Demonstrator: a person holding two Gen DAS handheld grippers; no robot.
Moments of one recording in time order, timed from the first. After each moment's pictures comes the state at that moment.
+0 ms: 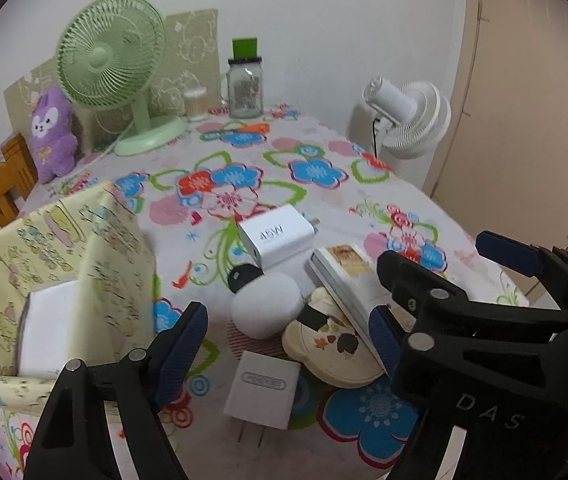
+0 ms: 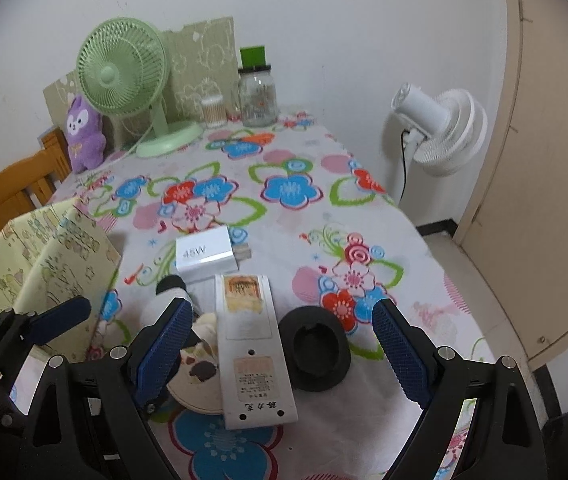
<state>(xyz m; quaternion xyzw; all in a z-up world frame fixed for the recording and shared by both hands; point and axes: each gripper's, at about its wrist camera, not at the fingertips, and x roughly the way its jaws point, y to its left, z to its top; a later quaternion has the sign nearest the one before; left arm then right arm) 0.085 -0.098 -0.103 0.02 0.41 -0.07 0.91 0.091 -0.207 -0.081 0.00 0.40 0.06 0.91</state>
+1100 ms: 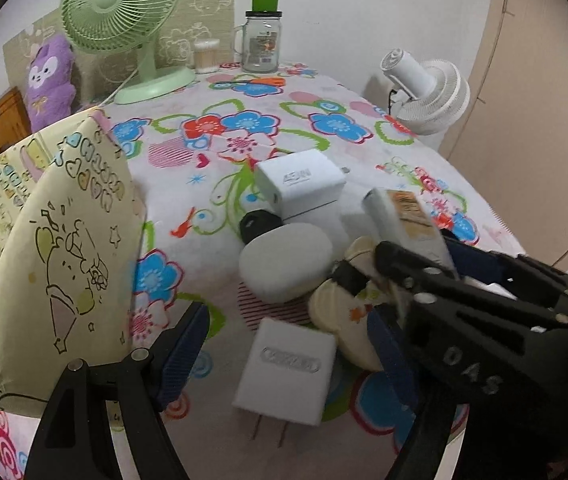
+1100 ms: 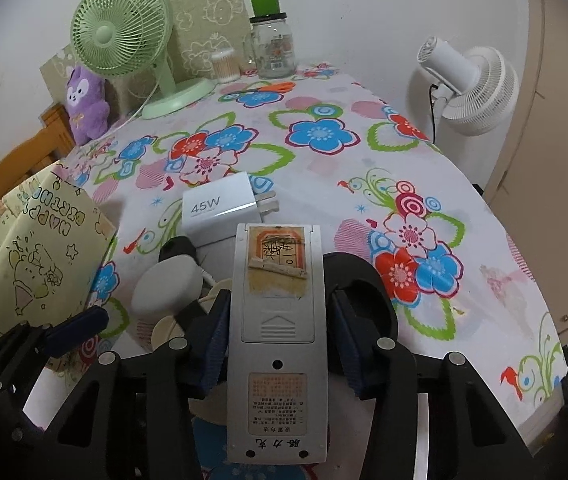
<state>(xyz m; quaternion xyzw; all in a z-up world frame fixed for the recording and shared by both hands) 0.094 -0.076 -0.140 -0.01 0.46 -0.06 0.89 0.109 -0.188 -0.124 0.02 0.46 0.09 0.88</state>
